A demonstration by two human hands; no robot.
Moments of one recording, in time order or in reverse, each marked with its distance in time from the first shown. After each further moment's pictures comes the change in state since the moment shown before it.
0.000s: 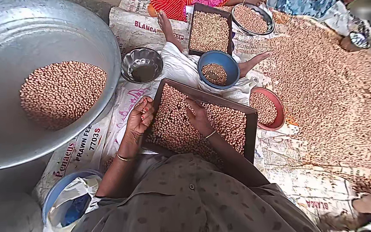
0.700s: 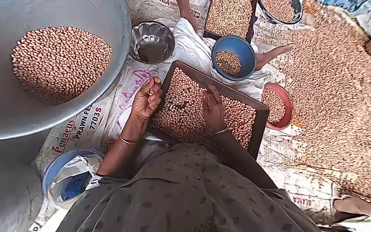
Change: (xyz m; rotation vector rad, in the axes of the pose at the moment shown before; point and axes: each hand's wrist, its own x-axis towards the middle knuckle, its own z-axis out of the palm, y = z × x) left_hand 0.018 0.003 -0.007 -0.217 -0.019 0.017; right_hand -0.021 0.020 -0.005 -0.186 0.081 -0.034
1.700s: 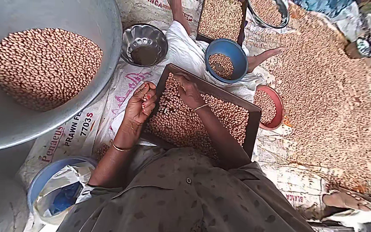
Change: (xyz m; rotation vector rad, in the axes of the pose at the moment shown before) left_hand -0.023 -0.006 0.017 0.150 0.054 0.005; right_hand 0.095 -0.034 0.033 0.126 -0.328 -0.032
